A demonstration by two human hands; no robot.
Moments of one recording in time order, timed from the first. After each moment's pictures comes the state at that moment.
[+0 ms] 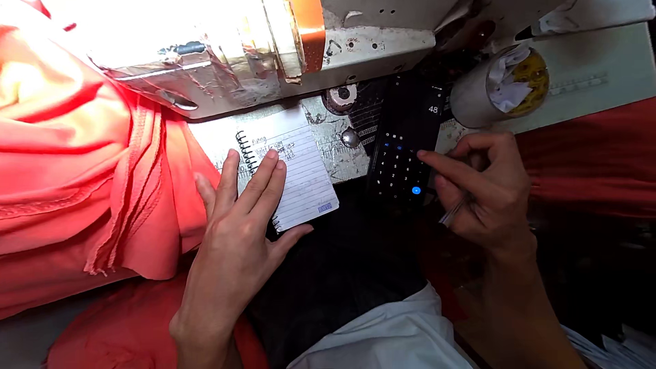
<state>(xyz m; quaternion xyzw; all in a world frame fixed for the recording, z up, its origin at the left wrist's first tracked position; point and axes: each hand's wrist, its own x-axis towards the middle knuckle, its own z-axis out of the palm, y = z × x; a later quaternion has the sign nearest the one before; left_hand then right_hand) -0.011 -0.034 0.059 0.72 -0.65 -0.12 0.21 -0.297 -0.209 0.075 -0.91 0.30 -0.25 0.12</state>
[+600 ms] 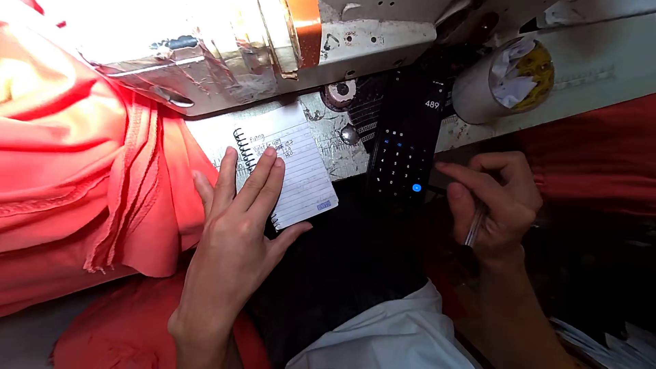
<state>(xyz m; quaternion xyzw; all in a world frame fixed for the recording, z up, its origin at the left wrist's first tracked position) -0.011 -0.034 0.062 0.72 -0.65 -0.12 0.21 -0.305 -0.189 0.062 -0.87 0.33 -0.34 0.12</state>
